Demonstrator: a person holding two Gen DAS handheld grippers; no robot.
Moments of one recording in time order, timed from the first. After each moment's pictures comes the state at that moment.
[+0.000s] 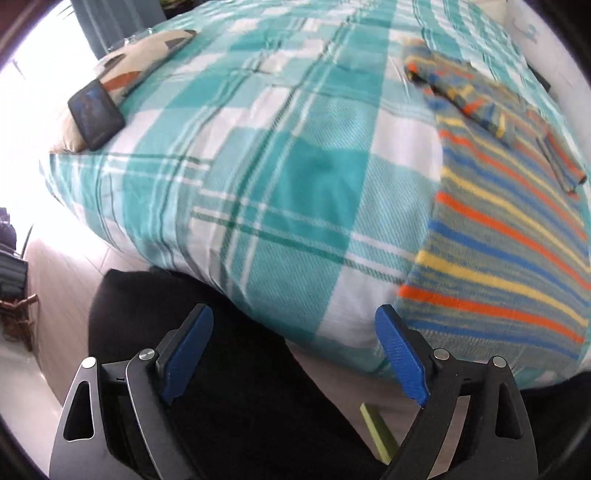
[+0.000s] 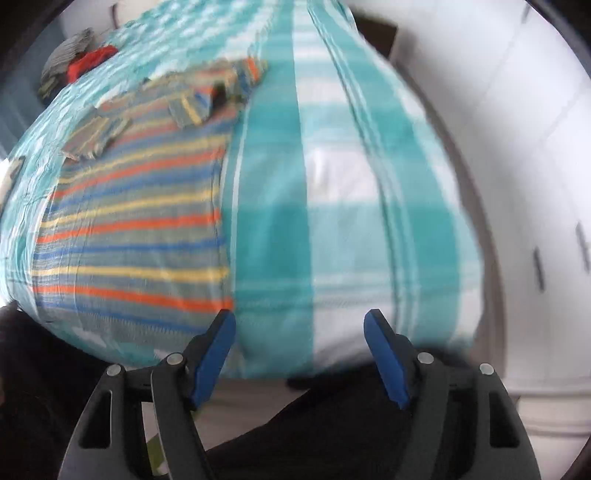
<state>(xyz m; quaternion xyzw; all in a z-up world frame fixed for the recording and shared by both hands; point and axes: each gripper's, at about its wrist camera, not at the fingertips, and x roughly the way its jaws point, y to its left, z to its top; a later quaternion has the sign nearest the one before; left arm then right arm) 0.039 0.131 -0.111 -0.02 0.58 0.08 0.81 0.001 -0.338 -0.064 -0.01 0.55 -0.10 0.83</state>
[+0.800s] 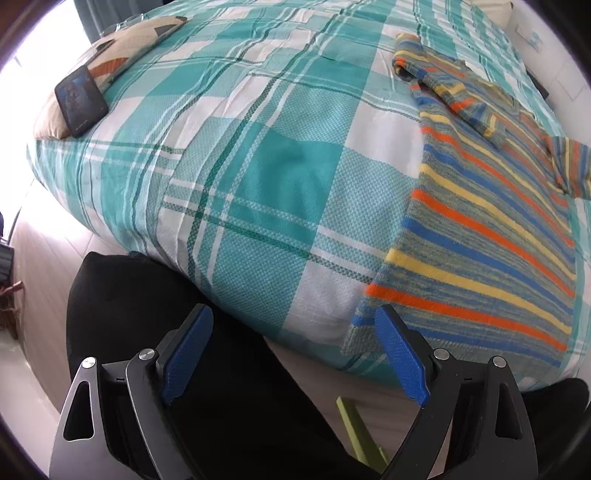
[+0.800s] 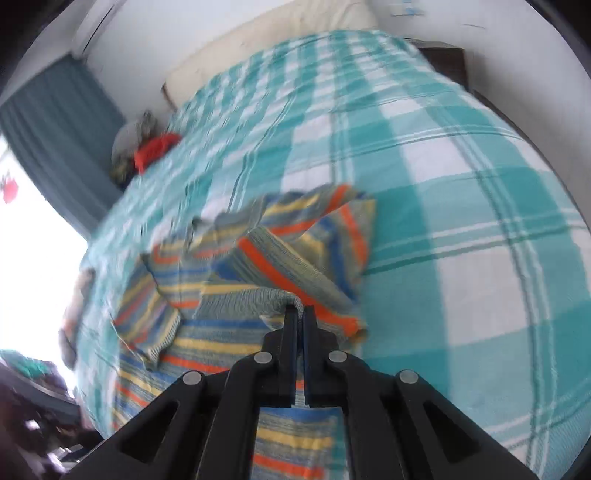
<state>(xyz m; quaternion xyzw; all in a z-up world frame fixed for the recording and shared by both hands) 0.052 0.109 -0.128 -0.05 0.60 0.06 0.80 0.234 -0.402 -0.094 0.22 0.43 0.04 0.88</state>
